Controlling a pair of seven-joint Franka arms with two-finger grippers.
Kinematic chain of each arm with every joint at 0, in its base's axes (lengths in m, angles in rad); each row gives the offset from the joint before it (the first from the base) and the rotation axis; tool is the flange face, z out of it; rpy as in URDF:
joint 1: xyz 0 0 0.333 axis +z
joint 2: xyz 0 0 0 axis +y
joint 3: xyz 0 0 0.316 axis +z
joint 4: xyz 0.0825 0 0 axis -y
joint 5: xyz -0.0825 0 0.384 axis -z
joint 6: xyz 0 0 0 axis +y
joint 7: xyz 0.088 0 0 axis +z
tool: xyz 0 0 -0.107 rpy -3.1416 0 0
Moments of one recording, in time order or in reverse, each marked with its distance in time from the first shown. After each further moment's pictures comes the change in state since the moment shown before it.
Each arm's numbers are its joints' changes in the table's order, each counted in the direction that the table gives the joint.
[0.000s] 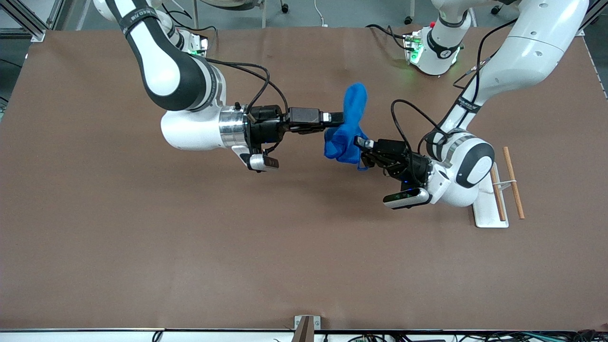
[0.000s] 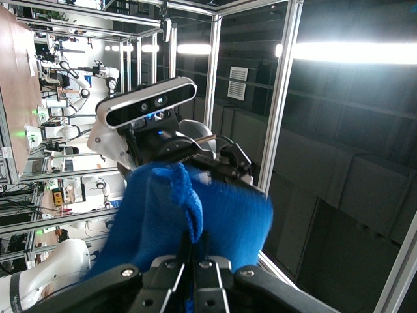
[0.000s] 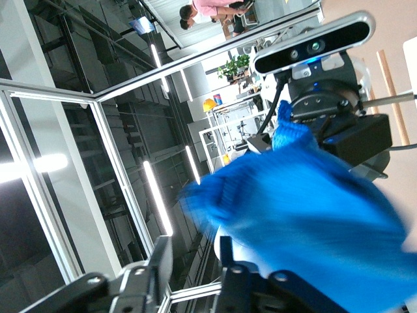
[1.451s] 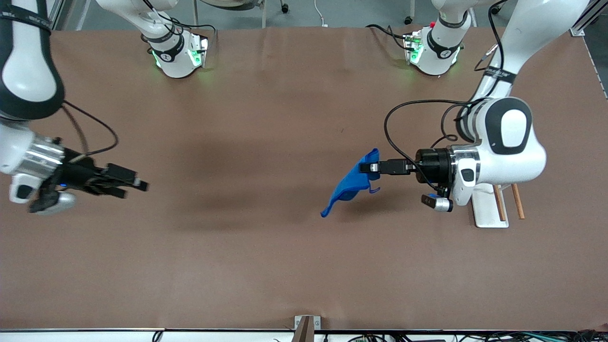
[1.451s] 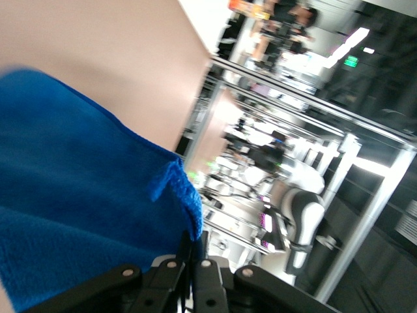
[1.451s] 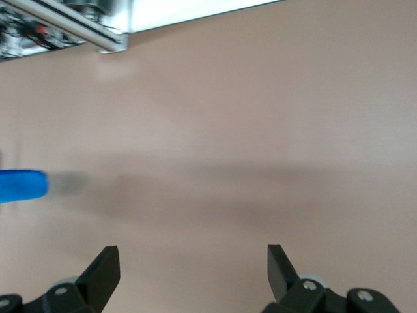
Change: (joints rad) left arm 0.041 -0.291 0.004 -0.043 -0.443 -0.523 0.755; right arm -0.605 -0.165 -0.024 -0.042 1.498 0.151 0.011
